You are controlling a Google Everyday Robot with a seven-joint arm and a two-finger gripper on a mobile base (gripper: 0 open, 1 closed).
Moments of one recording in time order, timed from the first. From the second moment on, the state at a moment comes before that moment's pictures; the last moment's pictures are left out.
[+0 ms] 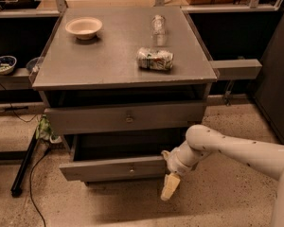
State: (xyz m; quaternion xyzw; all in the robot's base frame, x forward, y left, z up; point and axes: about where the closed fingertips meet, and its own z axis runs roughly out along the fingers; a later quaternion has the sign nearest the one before) arm 0.507 -0.083 0.449 -0.64 0.72 0.24 0.14
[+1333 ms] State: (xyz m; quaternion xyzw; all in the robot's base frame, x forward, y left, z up) arm 0.556 -0.084 0.451 -0.63 0.75 0.14 0.13
